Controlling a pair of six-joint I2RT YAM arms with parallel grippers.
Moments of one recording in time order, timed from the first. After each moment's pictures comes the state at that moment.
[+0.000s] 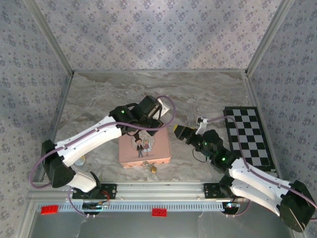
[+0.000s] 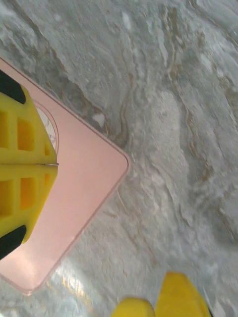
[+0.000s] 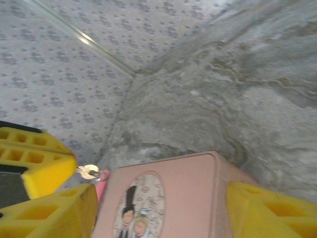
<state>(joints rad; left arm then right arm) -0.95 1.45 1.40 -0.87 -0.12 -0.08 0.77 0.80 0.33 0.30 0.05 0.87</state>
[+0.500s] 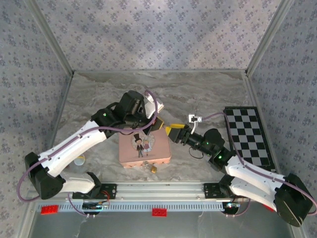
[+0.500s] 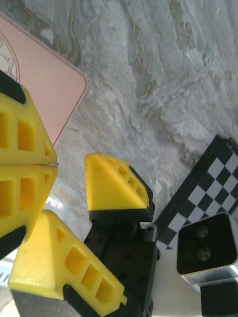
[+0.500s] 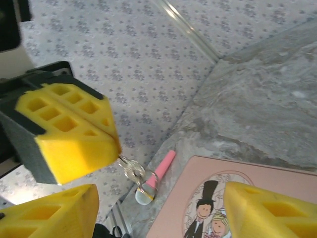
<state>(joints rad) -0.84 1.28 1.27 -0.65 0.34 -0.12 0.77 0.90 0.33 0.62 -0.26 0.82</state>
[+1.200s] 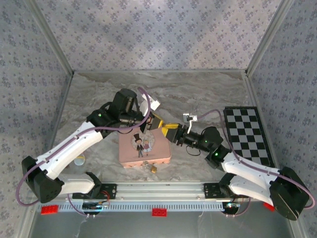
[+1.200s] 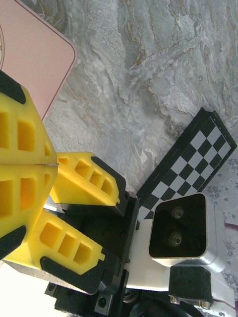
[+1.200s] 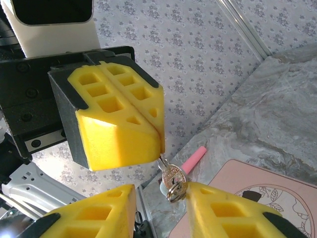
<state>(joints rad) -0.77 1.24 1.22 -0.57 0.52 -0.18 0.78 0.99 0.38 0.75 -0.39 0.78</state>
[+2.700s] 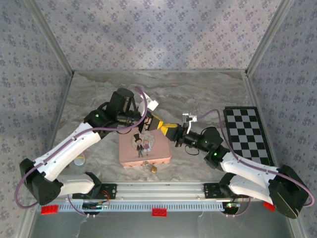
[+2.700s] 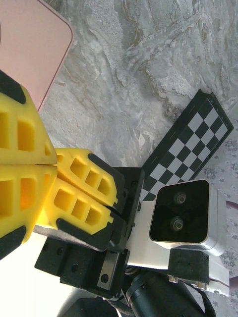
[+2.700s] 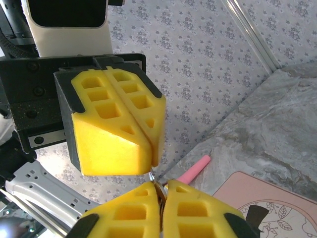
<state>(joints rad) -0.75 1.22 1.21 -0.56 0.60 -0.20 0.80 1.00 0.38 0.81 -0.39 0.74</state>
